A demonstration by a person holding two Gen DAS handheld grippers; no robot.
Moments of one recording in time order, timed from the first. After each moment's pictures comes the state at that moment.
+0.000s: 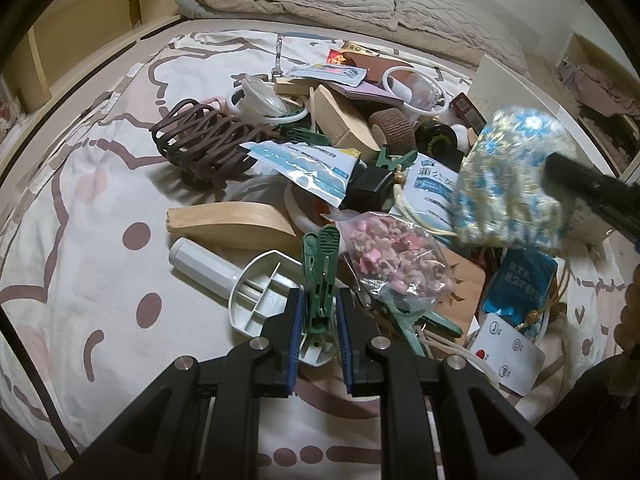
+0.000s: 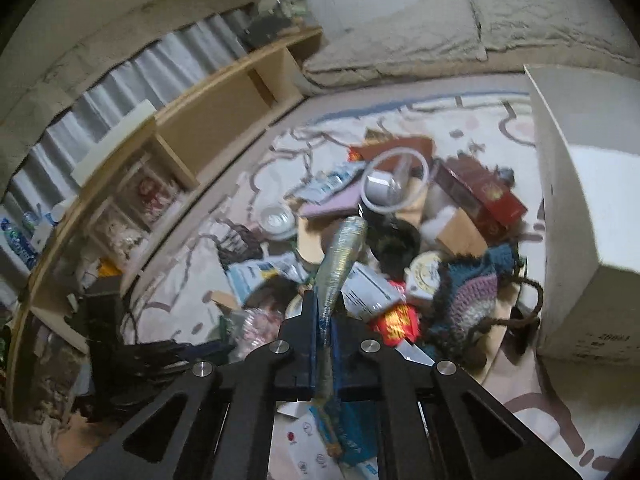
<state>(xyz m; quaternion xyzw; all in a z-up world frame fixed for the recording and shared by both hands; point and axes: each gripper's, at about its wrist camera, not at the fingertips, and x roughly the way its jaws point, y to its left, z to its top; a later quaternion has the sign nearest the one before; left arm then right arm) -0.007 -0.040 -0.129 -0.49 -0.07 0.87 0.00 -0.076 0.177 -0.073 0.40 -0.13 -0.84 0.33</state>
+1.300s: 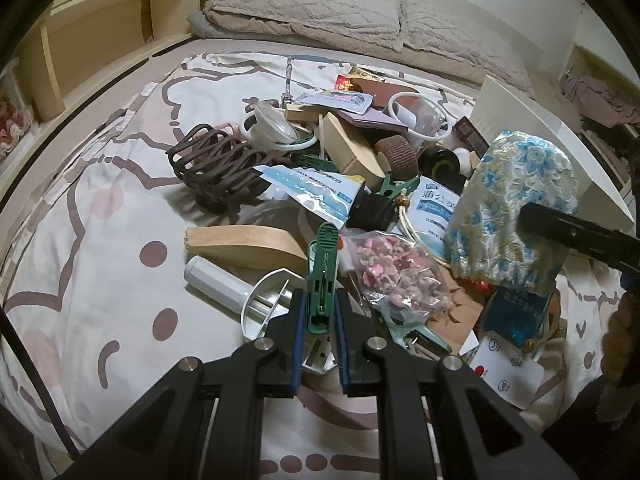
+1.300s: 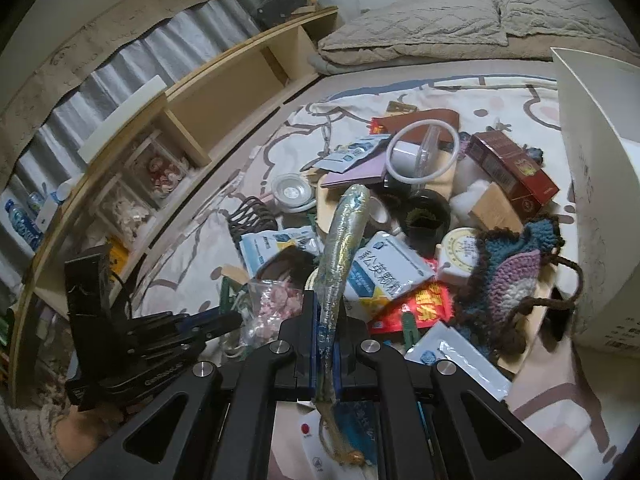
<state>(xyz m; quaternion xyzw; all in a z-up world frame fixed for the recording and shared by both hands) -0.001 -0.045 -0.119 -0.46 -0.06 0.89 -0.01 -0.073 0.154 -0.093 0.43 -0.11 -0.82 0.36</state>
